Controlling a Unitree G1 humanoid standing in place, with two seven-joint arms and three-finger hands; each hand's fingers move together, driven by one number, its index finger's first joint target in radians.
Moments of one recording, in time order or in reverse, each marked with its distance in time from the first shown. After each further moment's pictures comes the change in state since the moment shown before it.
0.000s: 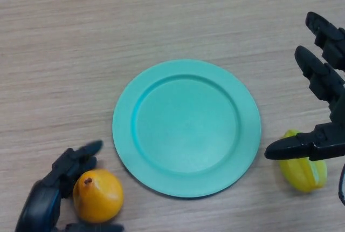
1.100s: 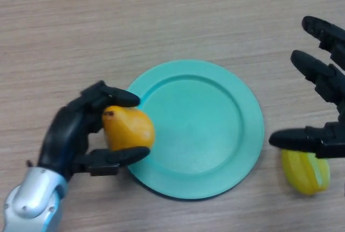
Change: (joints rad) left arm -0.304 0.023 -0.102 -0.165 -0.154 0.419 0.020; right arm 0.023 -0.010 -0.046 -0.042 0.058 0.021 0.015
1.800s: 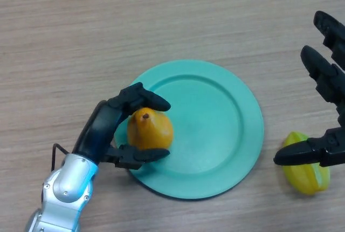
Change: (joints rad) left arm -0.155 -0.028 -0.095 0.317 0.288 -0.272 0.072; right arm 0.006 0.000 -0.002 -0.015 -0.003 0.000 0.008
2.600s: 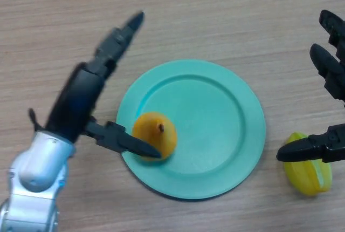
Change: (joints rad) left arm 0.034 0.044 0.097 -0.437 -0.062 0.105 -0.083; right arm -0.019 -0.002 0.002 0.023 -0.115 -0.002 0.036
